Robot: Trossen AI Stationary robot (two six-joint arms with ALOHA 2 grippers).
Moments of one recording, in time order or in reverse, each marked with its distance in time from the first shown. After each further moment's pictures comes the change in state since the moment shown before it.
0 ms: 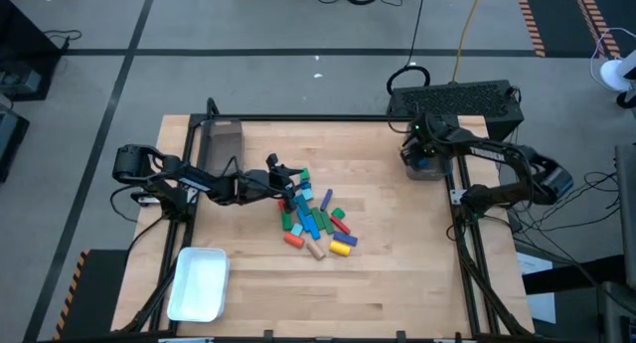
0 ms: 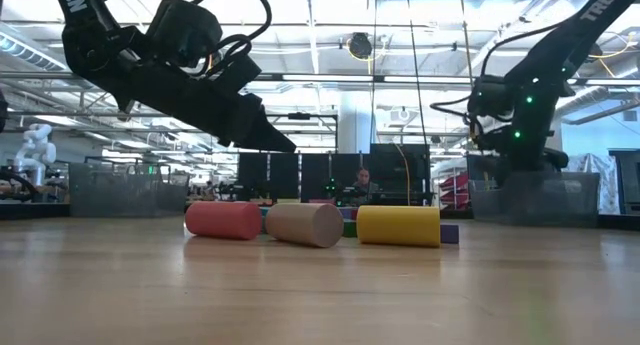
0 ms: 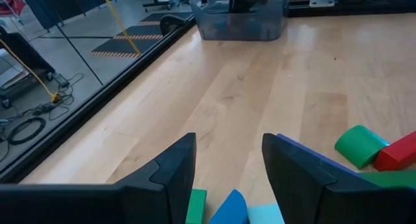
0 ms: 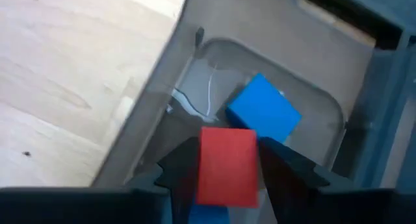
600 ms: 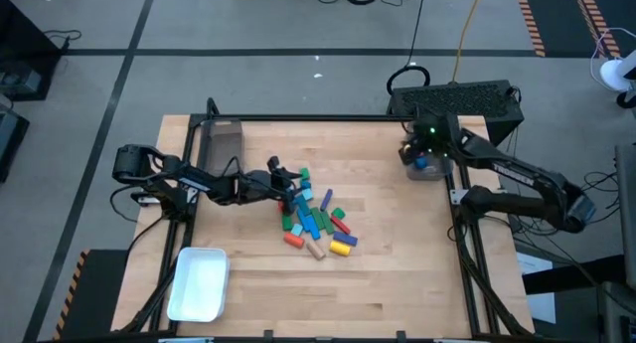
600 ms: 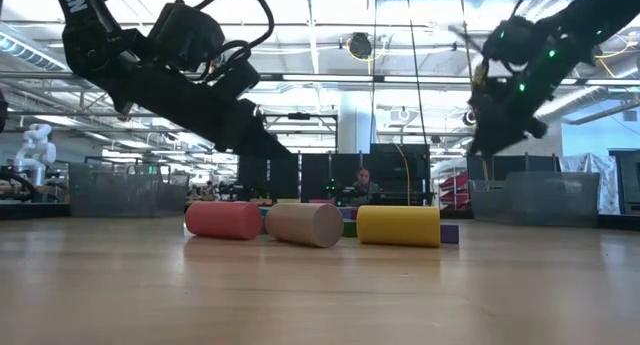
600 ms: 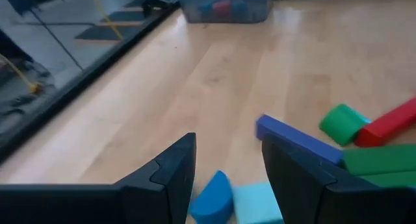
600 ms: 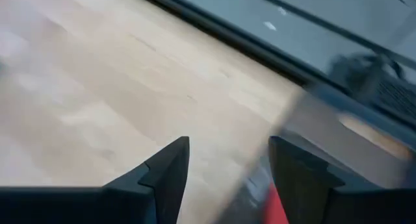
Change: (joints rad) left arm 0.004 0.000 0.000 -0.064 0.070 -0.029; right arm 0.147 -0.330 0.000 0.057 -0.153 -0.034
